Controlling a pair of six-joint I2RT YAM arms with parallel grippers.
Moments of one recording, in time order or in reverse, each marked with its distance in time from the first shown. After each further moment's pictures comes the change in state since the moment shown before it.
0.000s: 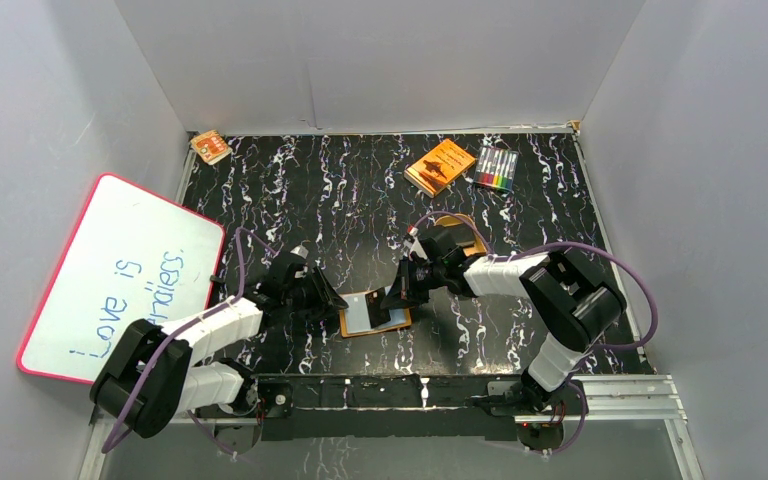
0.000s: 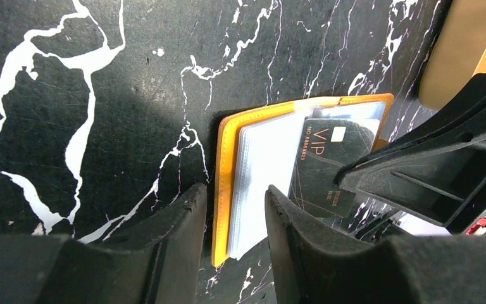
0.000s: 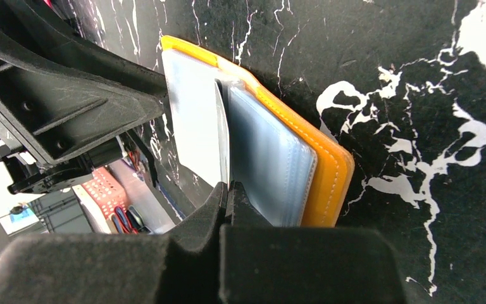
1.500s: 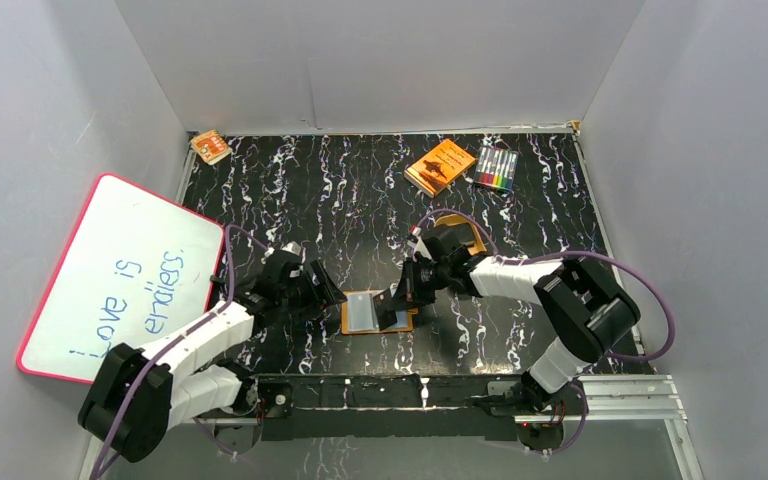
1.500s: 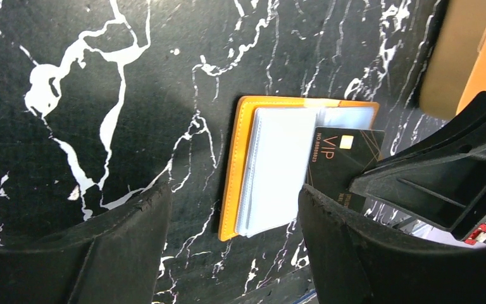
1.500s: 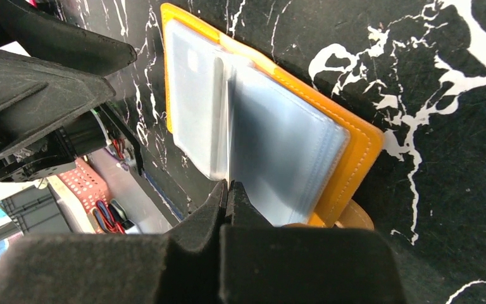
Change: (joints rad) left arm -0.001 -0.132 0.042 -0.159 -0.088 0.029; right arm -0.001 -0.083 0.001 -0.126 0.026 -0.080
